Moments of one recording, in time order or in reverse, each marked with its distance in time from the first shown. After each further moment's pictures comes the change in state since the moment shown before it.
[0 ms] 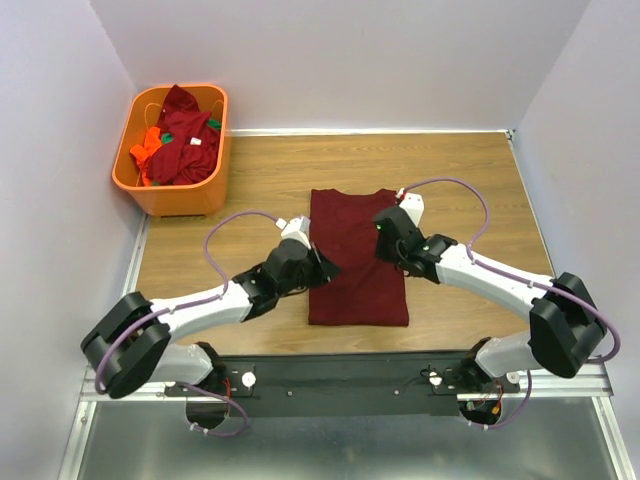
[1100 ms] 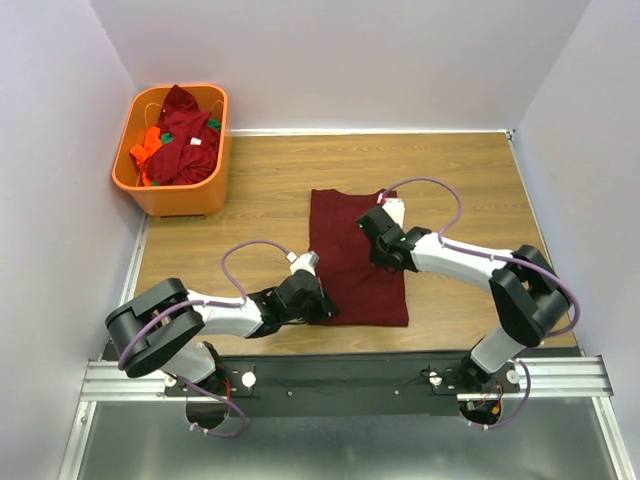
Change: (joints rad) left arm -0.109 0.171 -0.144 0.105 0.018 -0.084; right arm -0.002 0.244 0.088 -0.032 -0.036 -0.067
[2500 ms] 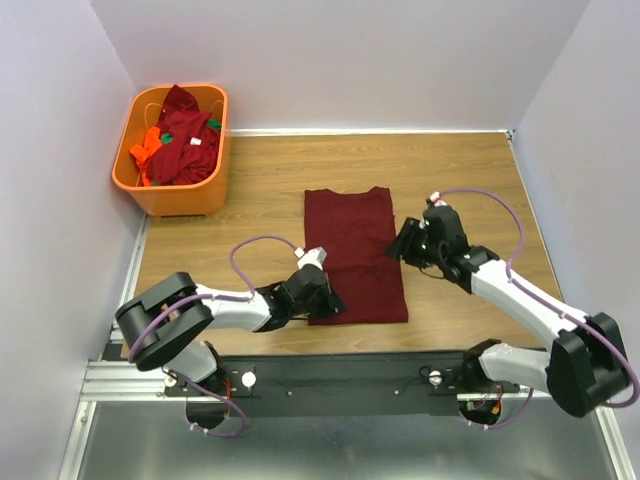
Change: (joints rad) left arm 0.000 0.073 0.080 -0.014 0.020 0.008; right arm -0.276 -0.484 -0.314 0.140 -0.483 0.063
